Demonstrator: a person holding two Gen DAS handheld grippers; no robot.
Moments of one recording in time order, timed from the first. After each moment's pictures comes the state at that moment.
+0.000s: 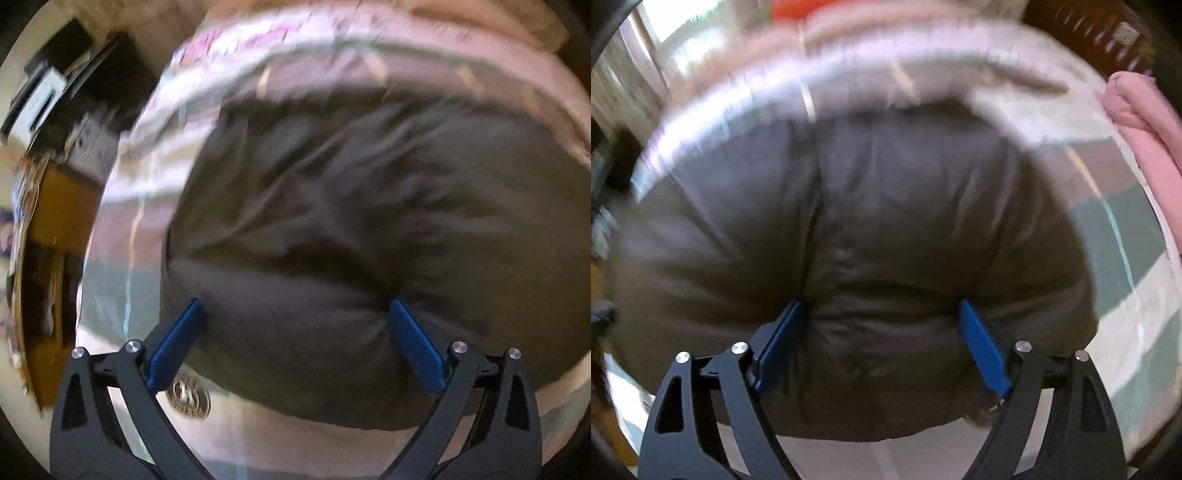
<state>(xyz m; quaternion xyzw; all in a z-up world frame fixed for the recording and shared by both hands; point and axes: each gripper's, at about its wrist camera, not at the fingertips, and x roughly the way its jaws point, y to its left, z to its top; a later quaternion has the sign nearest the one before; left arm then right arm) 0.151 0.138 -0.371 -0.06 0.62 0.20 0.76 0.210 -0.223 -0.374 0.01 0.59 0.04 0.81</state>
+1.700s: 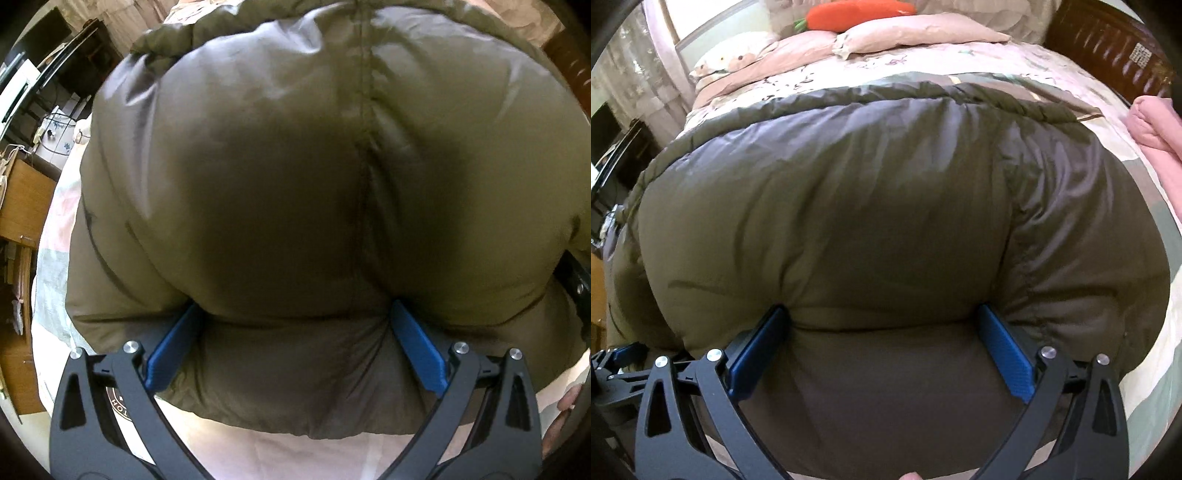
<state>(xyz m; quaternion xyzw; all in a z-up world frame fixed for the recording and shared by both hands) 0.156 0.107 -0.426 -0.07 0.61 0.15 0.78 0.190 -0.125 -0.389 0.02 0.51 0.06 0.86</state>
